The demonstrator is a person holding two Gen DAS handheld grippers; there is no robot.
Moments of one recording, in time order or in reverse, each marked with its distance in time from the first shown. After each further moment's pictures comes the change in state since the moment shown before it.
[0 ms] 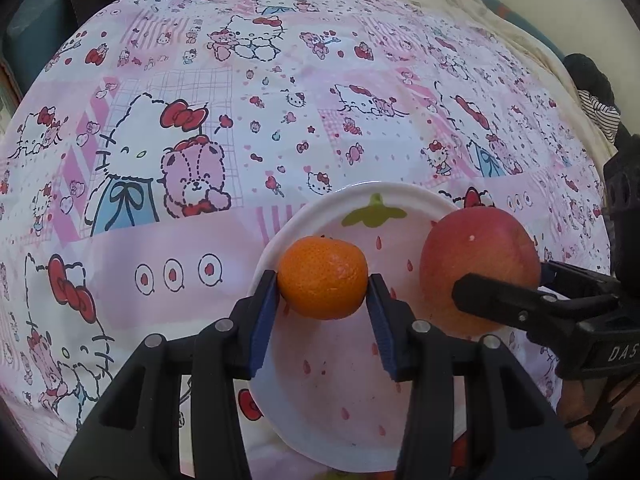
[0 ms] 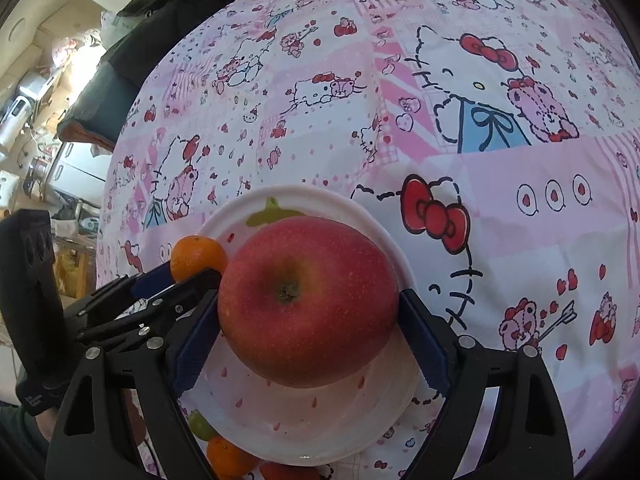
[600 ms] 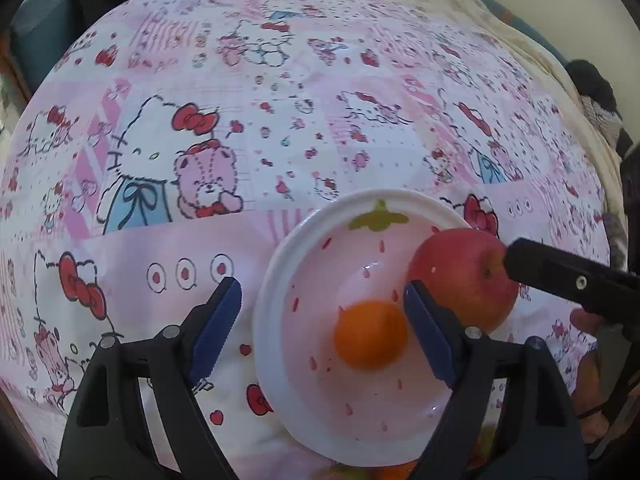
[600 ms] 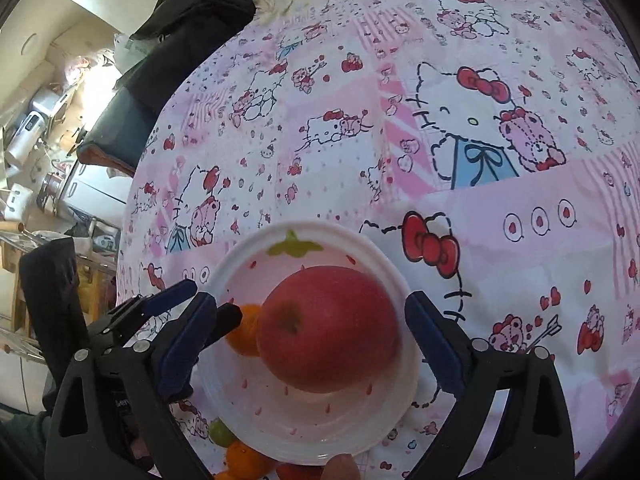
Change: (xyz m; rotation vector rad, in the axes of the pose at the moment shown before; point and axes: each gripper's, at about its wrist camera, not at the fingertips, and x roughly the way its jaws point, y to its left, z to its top) left arm -0.009 0.007 0.001 -0.033 -0.015 0.008; right arm -0.027 -0.004 0.007 0.028 -0.085 0.060
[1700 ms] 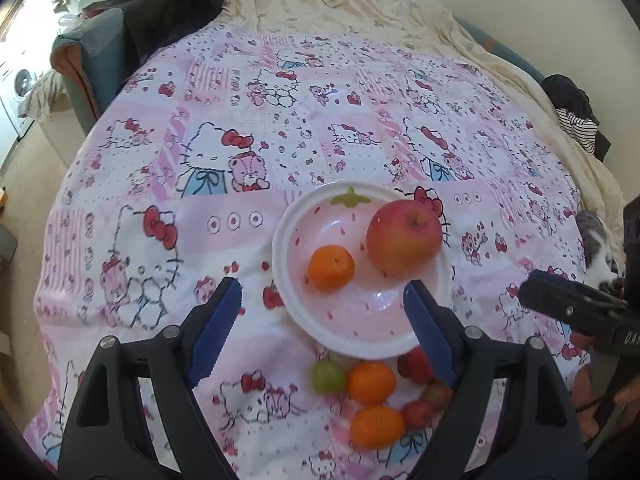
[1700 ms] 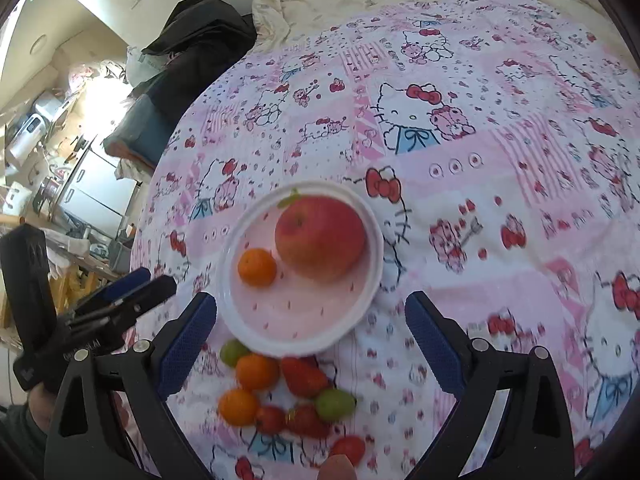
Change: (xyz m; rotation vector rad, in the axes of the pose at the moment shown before) left arm -0.111 -0.021 -0.065 0.013 -0.140 0.040; right arm -0.098 0.019 -0.090 -0.027 -0.100 -0.069
